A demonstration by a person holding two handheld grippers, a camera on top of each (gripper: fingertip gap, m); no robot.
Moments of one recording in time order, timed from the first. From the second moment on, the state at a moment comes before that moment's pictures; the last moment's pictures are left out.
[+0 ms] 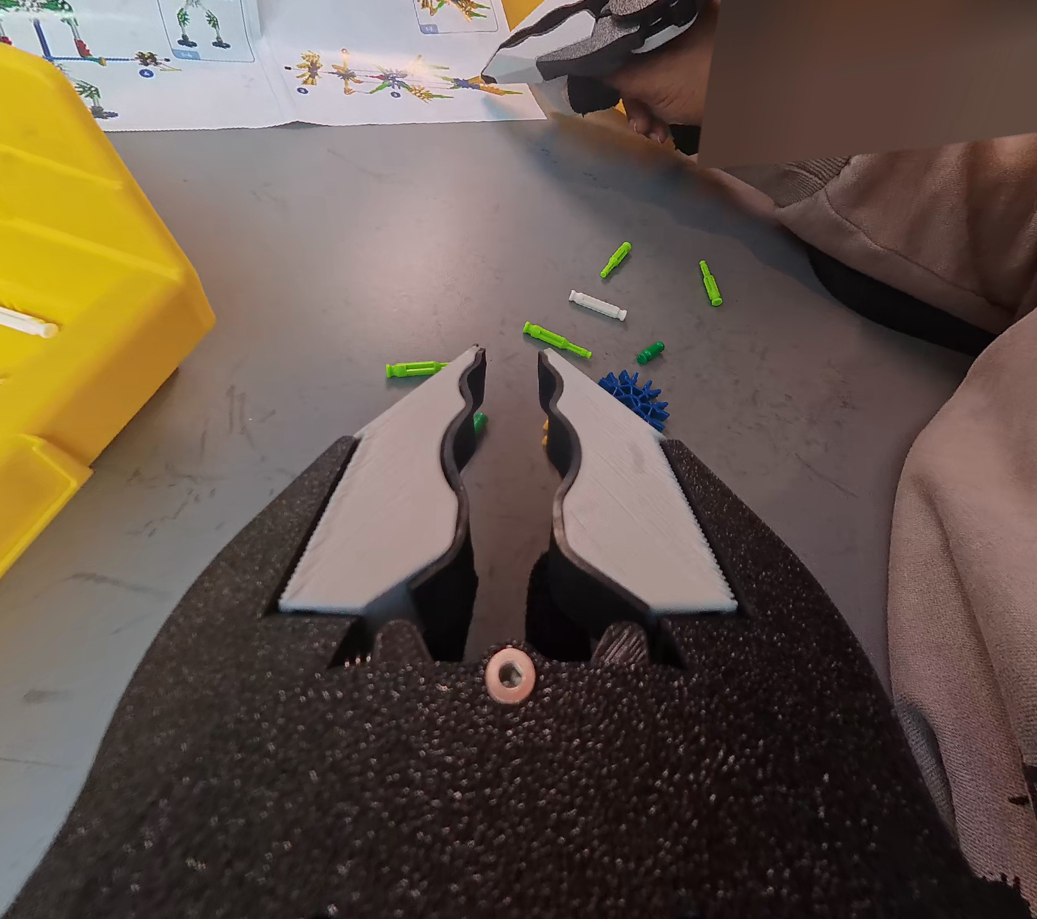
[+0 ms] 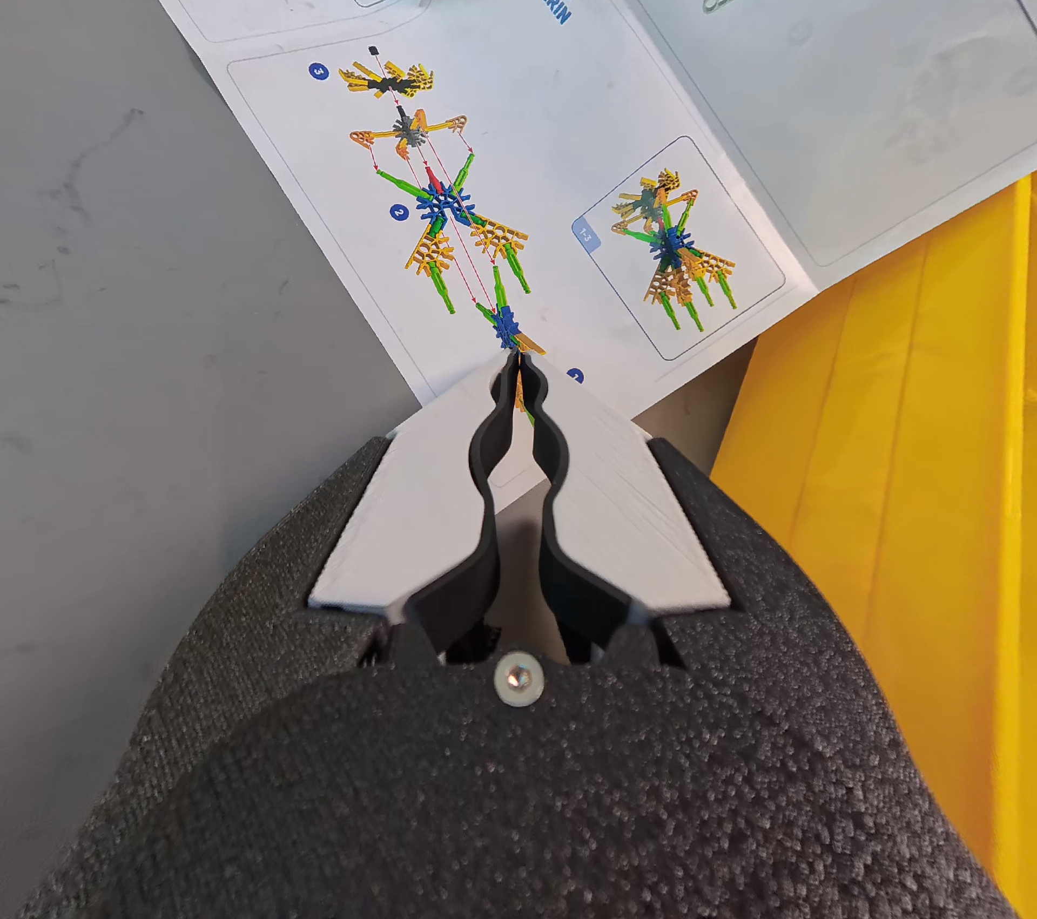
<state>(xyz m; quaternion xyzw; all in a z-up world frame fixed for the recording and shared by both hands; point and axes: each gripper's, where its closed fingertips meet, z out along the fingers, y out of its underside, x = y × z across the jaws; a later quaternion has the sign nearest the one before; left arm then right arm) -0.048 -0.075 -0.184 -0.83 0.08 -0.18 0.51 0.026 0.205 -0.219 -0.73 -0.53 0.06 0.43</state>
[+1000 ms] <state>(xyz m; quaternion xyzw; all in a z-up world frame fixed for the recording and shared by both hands) -0.049 -0.075 -0.183 -0.83 0.08 -0.19 0.52 0.024 0.203 -0.220 -0.72 -0.54 0.07 0.43</state>
